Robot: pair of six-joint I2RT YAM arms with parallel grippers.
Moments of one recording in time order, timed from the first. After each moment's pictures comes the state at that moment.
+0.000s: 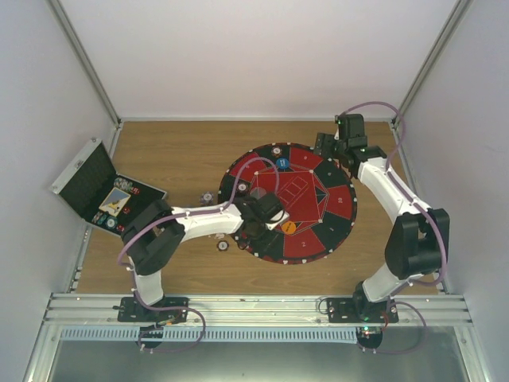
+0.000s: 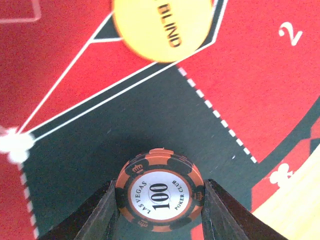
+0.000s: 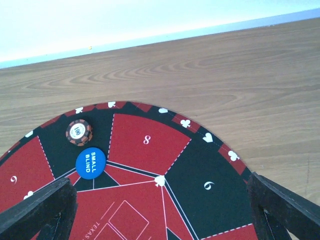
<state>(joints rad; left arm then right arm) -0.93 1.81 1.15 -0.56 0.11 -0.20 0.19 1.61 1.32 -0.40 0.10 0.27</state>
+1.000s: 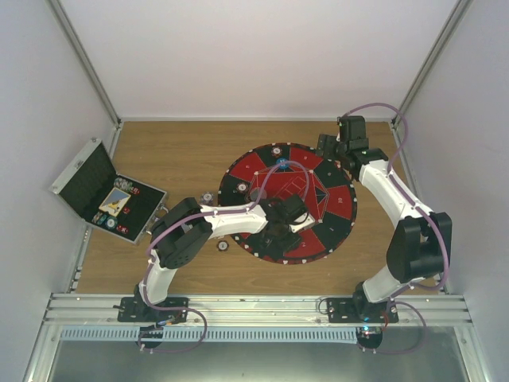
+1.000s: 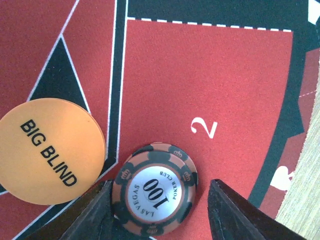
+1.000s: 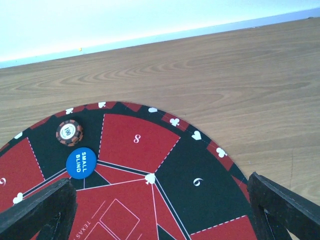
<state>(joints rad) -1.03 2.04 1.41 -0.54 0.13 -0.07 0.19 1.58 1.29 -0.40 0.14 0.27</state>
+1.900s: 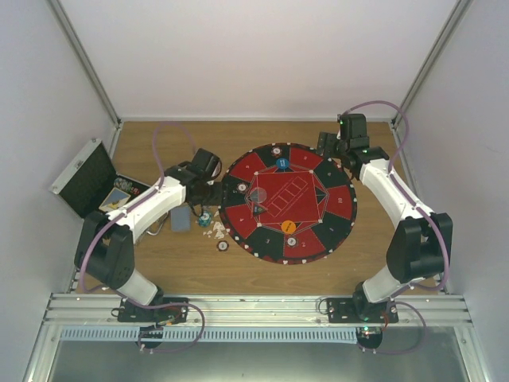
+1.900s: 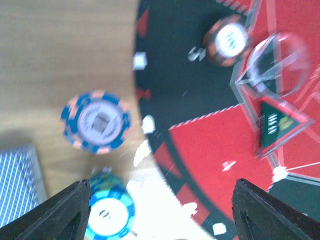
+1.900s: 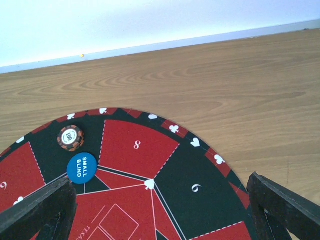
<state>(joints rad) -0.47 1.55 1.17 -0.72 -0.01 -0.41 0.19 1.58 1.31 -0.40 0.15 0.25</state>
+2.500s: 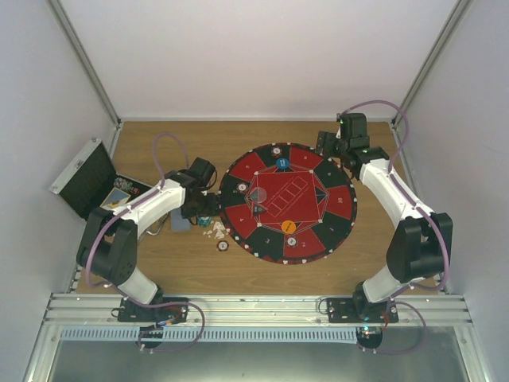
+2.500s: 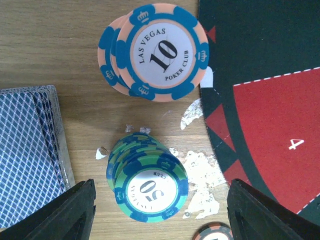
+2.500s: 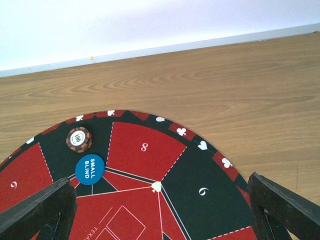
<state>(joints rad) -0.41 1.57 1.06 -0.81 -0.01 -0.48 0.19 1.58 1.31 -0.39 0.12 0.25</state>
